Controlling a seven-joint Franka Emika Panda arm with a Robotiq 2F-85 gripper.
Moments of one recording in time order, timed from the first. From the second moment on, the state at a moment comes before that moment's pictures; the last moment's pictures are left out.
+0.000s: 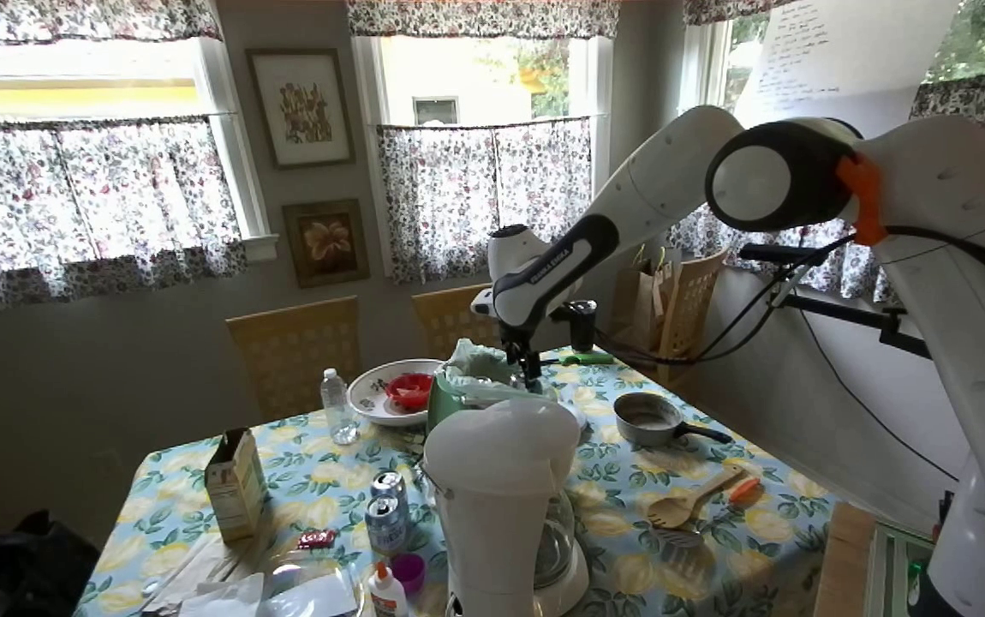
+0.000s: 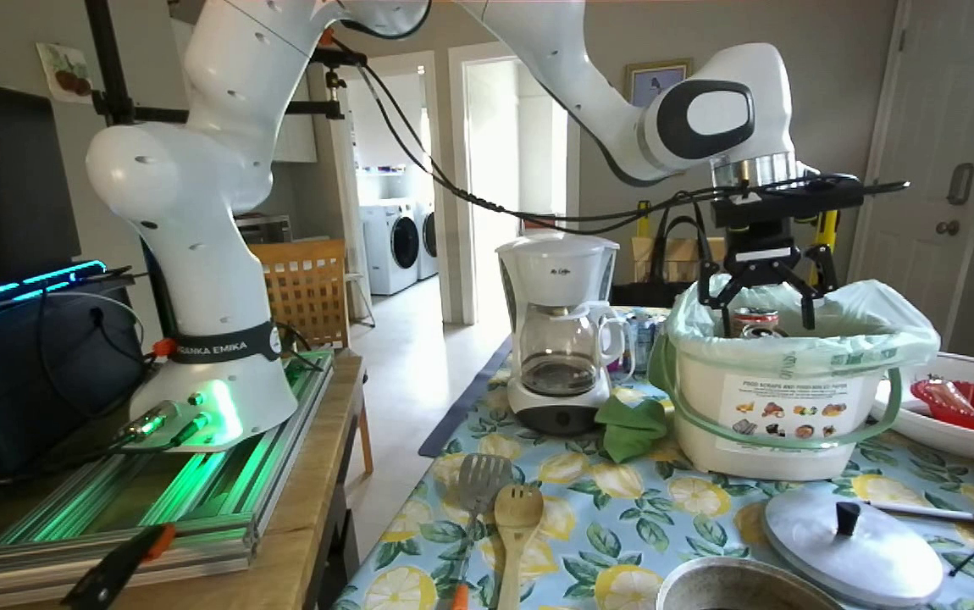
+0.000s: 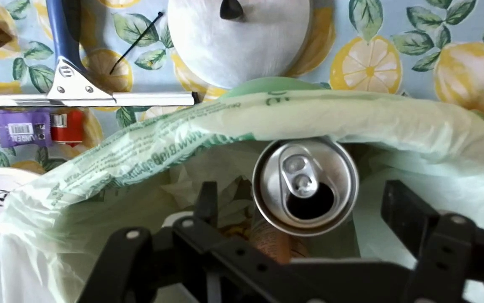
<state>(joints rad) -0.14 0.60 -0.03 -1.64 -0.24 2.38 -1.09</state>
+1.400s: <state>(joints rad) -0.14 0.56 -0.02 -1.63 -0.22 2.37 -0.95</state>
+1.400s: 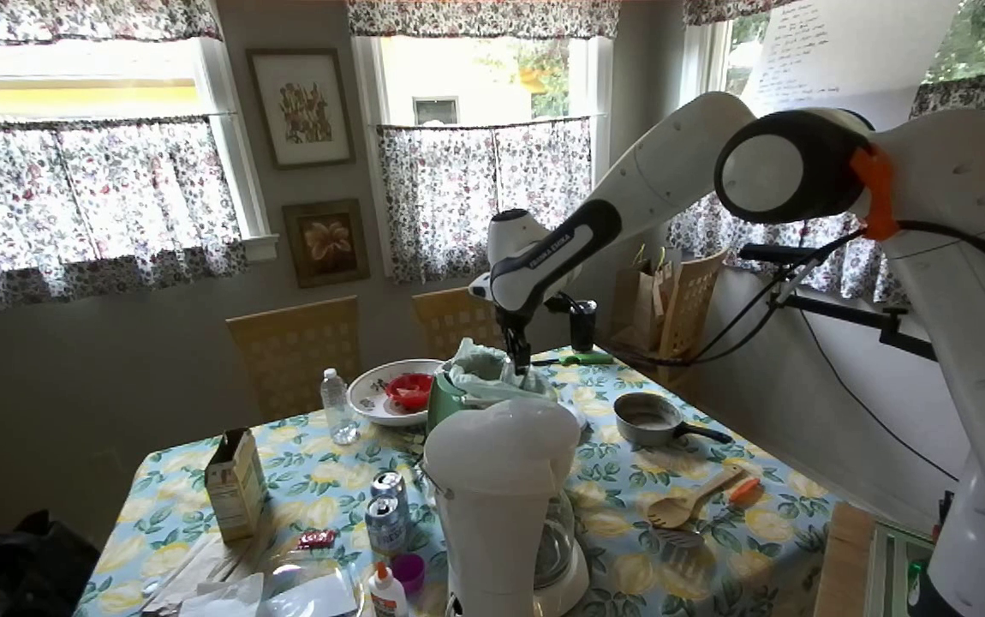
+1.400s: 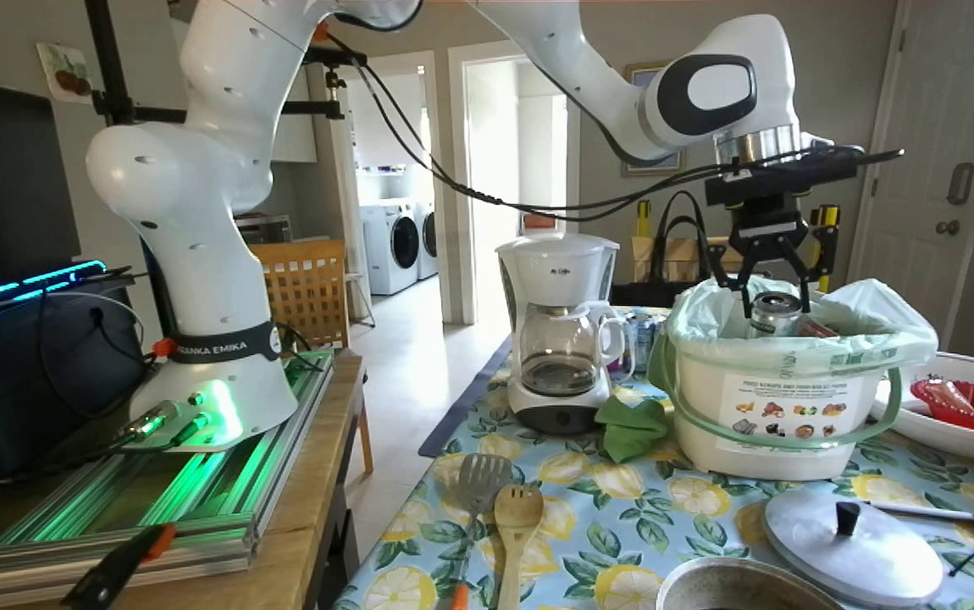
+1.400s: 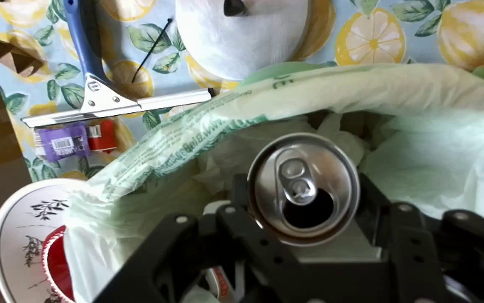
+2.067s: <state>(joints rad) -0.14 0.40 -0.03 -1.66 -0.22 2.18 -0.77</state>
